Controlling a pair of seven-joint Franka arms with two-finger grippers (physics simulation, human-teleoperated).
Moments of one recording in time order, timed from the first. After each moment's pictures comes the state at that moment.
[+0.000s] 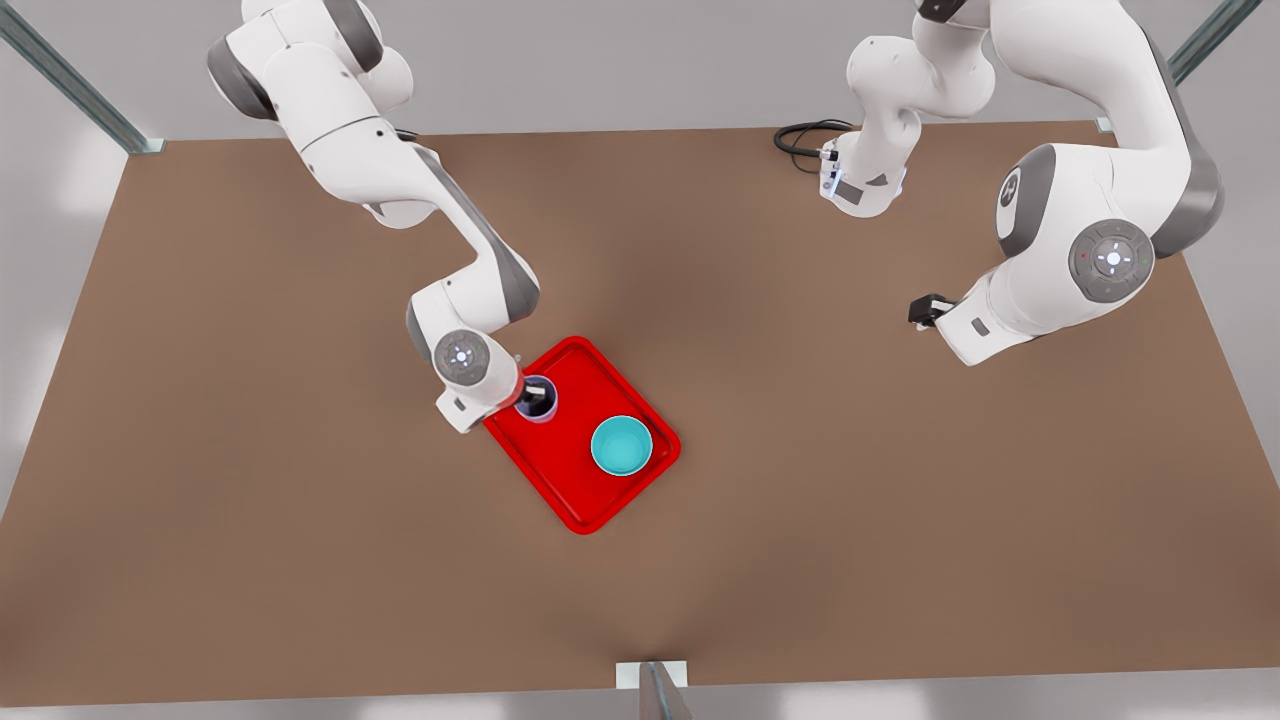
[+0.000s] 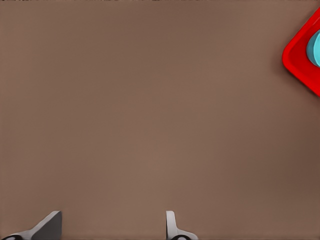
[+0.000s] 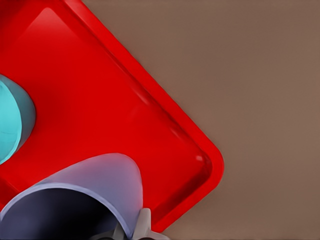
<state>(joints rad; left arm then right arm) -0.35 0.21 0.19 -1.42 0.00 1.36 0.08 0.33 0.45 0.19 -1.79 0.03 2.09 0.55</state>
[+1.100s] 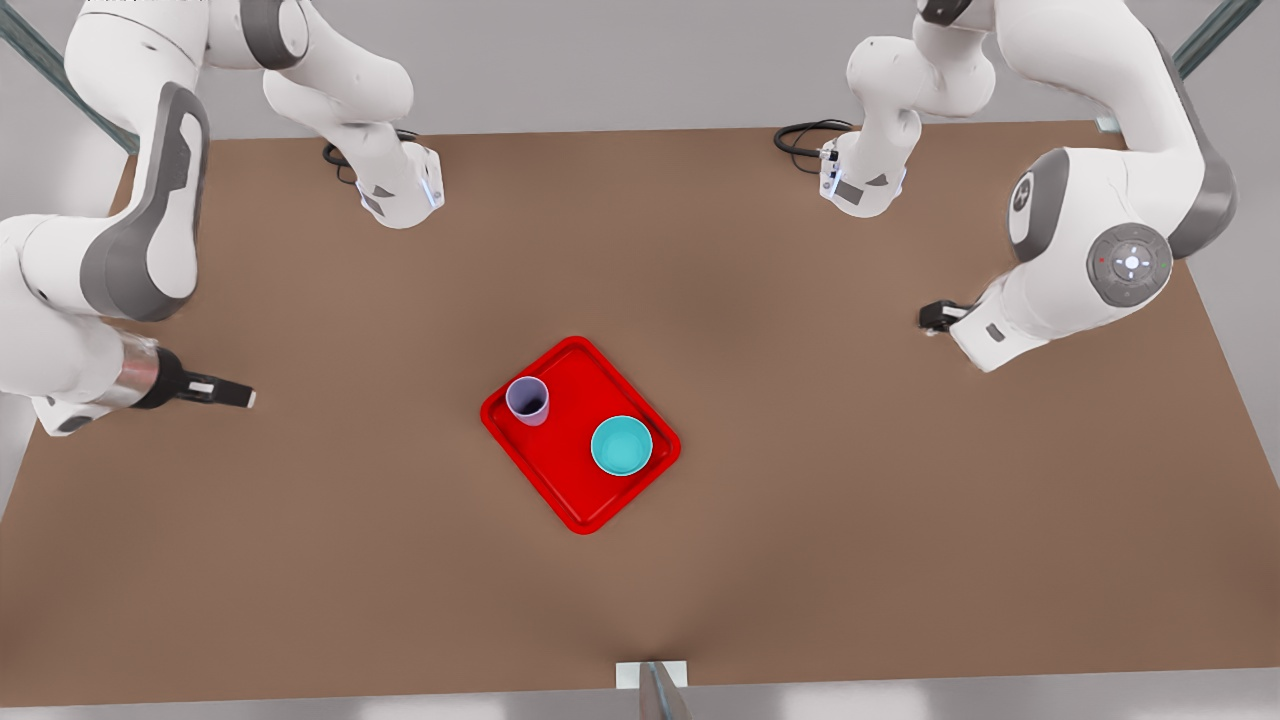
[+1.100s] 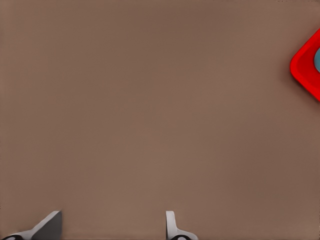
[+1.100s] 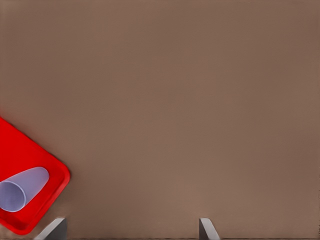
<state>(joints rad) -0.30 0.22 0.19 -1.41 0.00 1.37 0.06 -0.03 0.30 -0.07 -1.36 0.08 1.47 0.09</state>
